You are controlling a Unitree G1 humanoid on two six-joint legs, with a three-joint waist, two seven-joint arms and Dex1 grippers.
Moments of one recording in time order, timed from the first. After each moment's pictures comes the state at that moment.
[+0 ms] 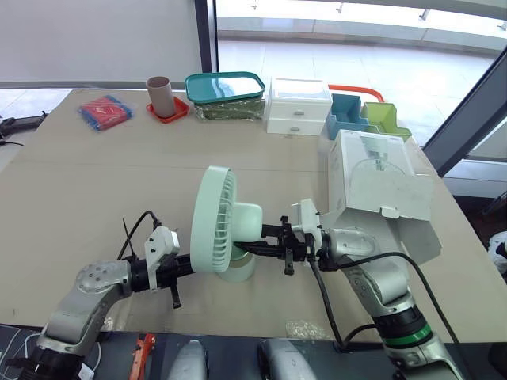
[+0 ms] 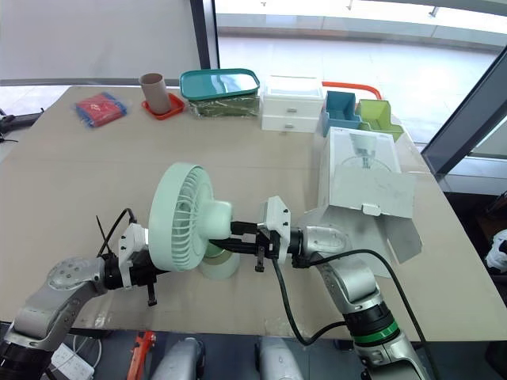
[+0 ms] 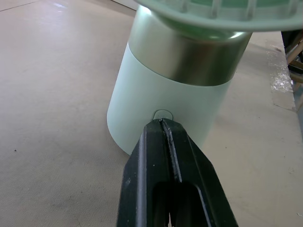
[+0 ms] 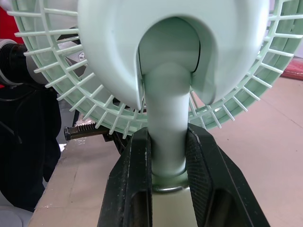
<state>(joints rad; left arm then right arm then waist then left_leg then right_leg) -0.04 0.60 -0.04 -0.25 -0.45 0.28 -1.01 -0.36 -0.42 0.22 -0.21 0.44 0.23 1.07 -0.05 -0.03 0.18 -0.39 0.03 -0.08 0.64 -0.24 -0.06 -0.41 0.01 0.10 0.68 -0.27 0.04</state>
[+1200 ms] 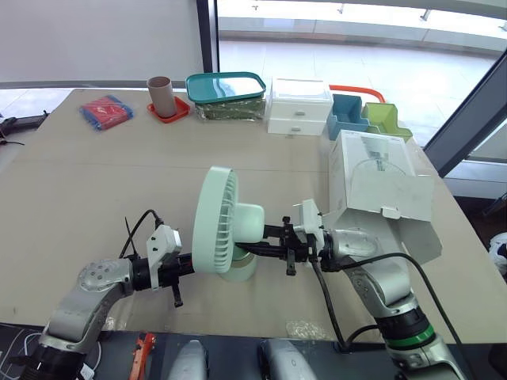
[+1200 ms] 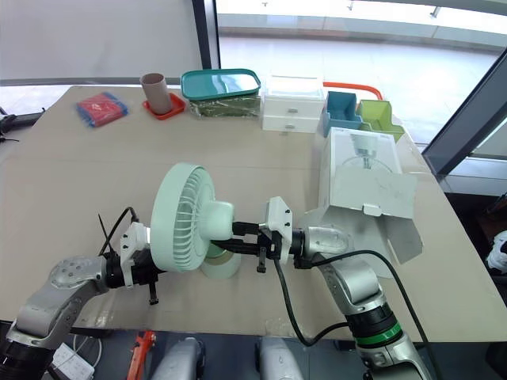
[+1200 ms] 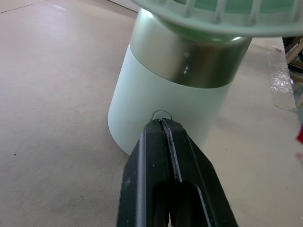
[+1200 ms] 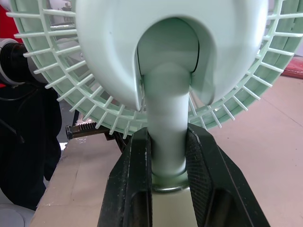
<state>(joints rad) -0.05 0.60 -0.05 -0.25 -0.44 0.28 -1.01 -0.35 -0.43 0.22 -0.23 0.44 0.24 1.06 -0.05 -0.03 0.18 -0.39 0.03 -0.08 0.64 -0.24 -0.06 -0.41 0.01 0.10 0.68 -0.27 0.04</state>
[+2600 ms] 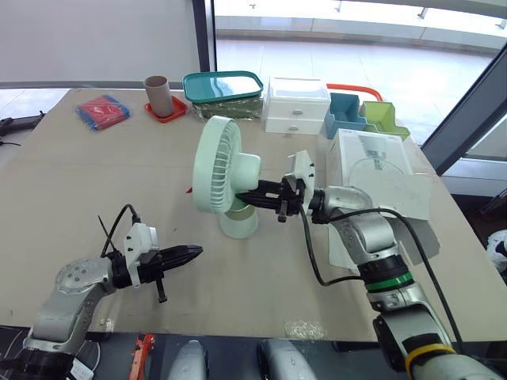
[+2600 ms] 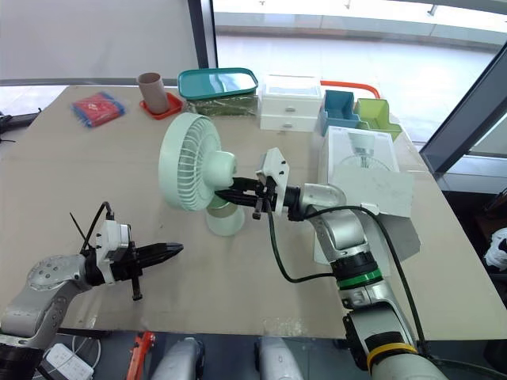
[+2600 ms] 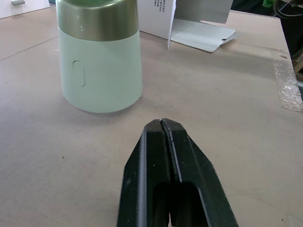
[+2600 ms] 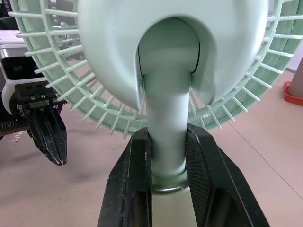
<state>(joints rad) -0.02 0.61 0.06 -0.18 -0.47 0.13 -1.09 -0.69 -0.34 0.17 0.19 0.38 0.19 1.08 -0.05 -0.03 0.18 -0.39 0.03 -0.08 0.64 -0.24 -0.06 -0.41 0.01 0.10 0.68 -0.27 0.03</state>
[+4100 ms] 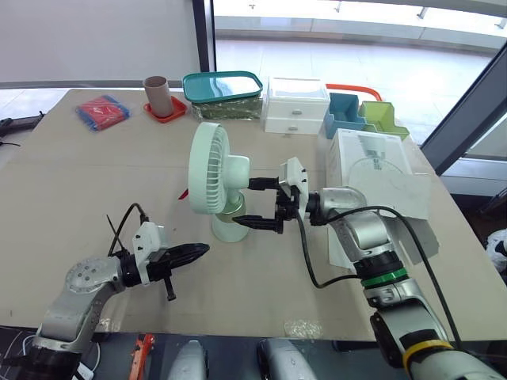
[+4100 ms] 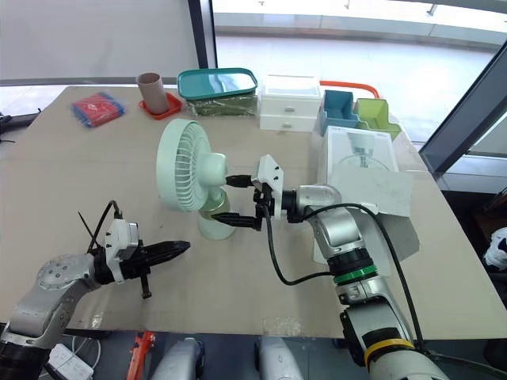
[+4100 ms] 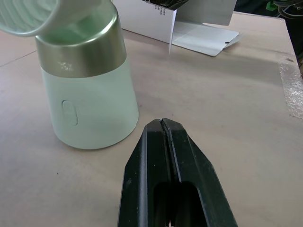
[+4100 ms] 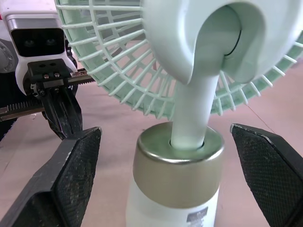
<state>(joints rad) -0.04 0.60 0.01 -0.21 -0.46 0.13 -1.03 -0.69 -0.36 0.18 0.20 0.33 0.21 1.16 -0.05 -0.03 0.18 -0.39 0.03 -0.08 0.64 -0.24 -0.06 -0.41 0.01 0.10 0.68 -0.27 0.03</state>
